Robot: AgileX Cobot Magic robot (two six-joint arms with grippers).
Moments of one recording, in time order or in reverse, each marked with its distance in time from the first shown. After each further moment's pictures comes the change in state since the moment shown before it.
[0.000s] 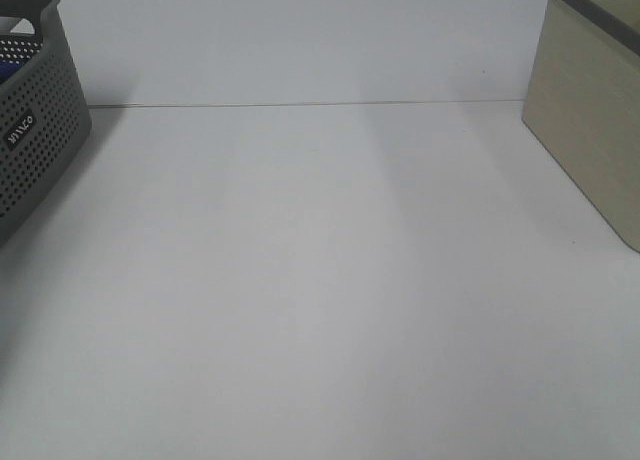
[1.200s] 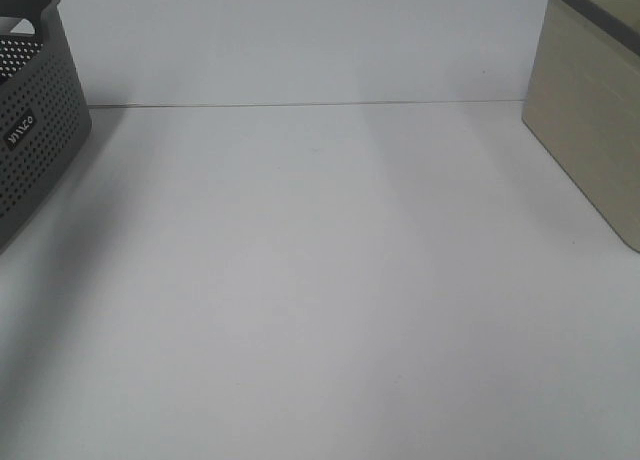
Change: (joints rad) left arm -0.135 -0.674 0.000 -0.061 0.135 -0.056; right arm 0.000 0.000 0.000 0.000 0.000 0.000
